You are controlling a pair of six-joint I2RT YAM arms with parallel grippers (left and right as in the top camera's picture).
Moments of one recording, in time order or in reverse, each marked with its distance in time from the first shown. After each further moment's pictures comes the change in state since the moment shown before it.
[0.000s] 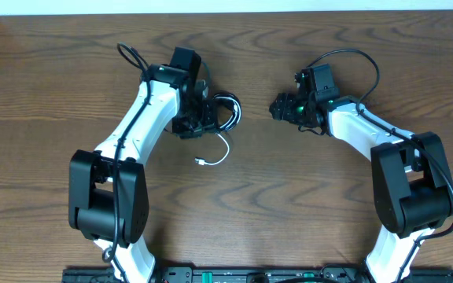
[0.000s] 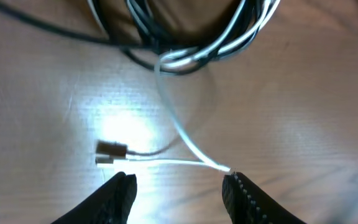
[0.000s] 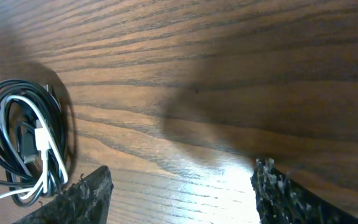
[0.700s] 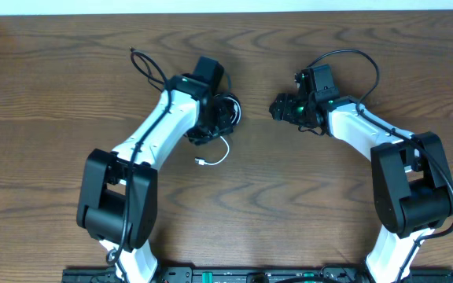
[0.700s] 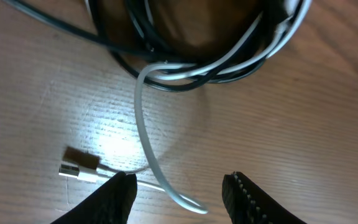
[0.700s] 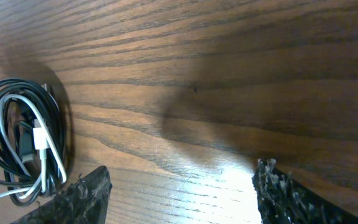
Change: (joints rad) left arm -0.116 0.000 -0.070 0.134 -0.135 -0.309; right arm 0.001 0.000 -0.001 -0.002 0.002 -0.001
